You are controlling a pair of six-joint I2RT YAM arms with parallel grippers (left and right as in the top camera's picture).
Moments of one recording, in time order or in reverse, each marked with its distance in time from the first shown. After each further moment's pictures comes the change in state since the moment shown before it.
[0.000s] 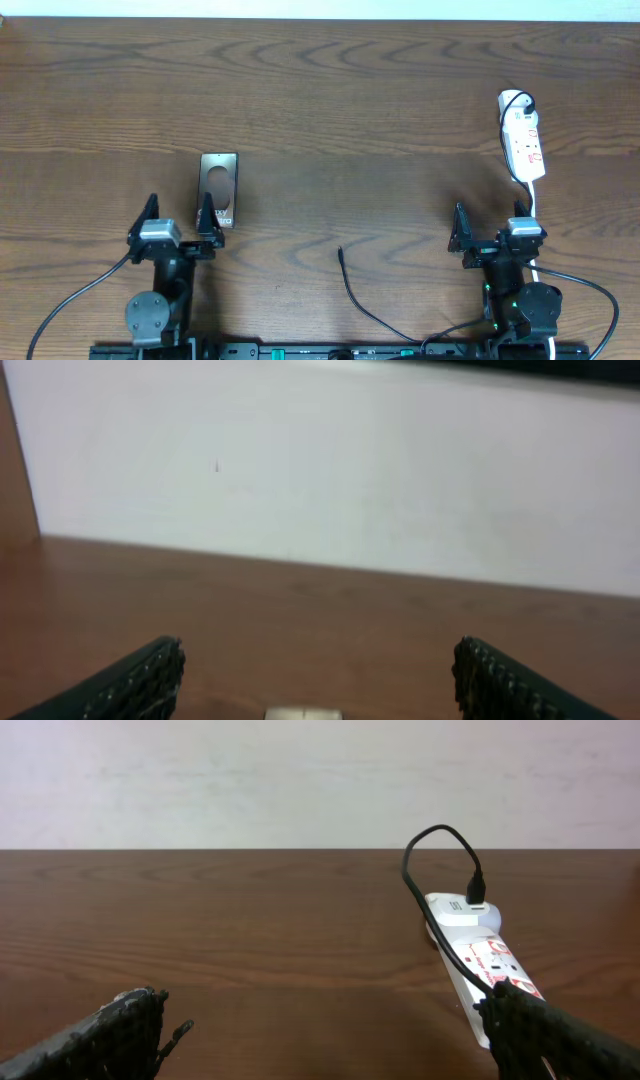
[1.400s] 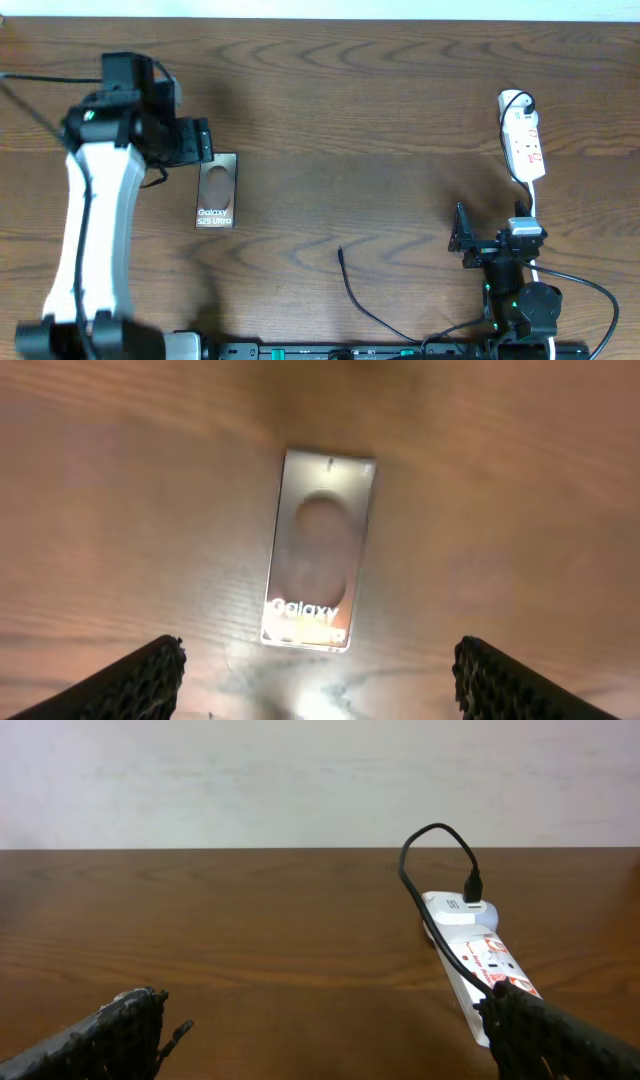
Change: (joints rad) left arm 0.000 1.516 1.437 -1.279 0.004 0.031; right arm 0.000 0.002 0.000 -0.001 0.003 0.000
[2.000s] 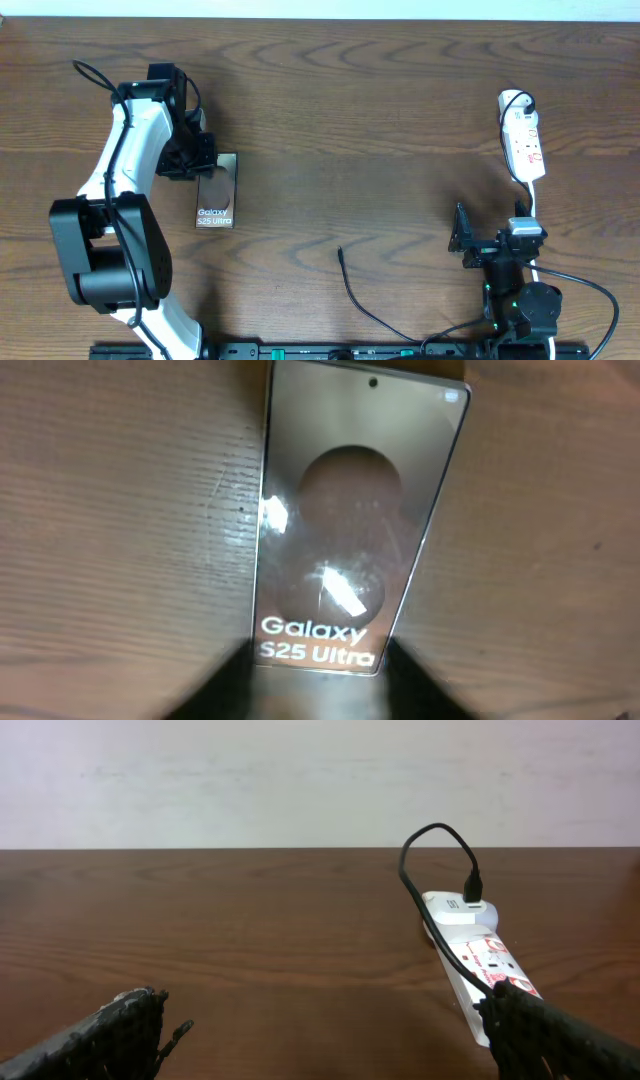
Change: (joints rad) left arm 0.000 0.352 0.000 0.000 0.000 0.010; right arm 0.000 0.000 0.000 0.000 0.000 0.000
